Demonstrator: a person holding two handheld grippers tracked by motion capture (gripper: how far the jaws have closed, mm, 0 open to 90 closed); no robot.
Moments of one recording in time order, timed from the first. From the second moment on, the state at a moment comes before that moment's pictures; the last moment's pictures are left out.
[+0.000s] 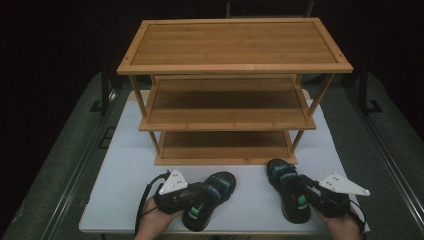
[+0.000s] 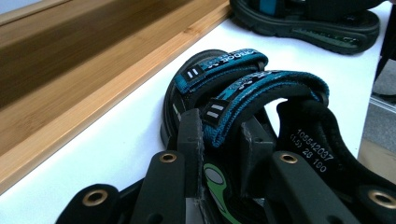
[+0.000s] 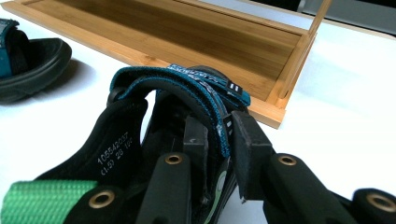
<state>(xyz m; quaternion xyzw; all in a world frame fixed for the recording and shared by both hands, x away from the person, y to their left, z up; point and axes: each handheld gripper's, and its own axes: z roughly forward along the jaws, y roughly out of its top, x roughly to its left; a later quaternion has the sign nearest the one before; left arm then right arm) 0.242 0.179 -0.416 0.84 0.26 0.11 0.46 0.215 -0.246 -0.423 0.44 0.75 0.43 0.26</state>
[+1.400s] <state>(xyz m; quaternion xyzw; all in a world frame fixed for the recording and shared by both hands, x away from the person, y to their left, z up) 0.242 0.203 -0.398 0.81 0.28 0.12 0.51 0.202 -0.226 -0.408 0.41 0.74 0.48 0.24</state>
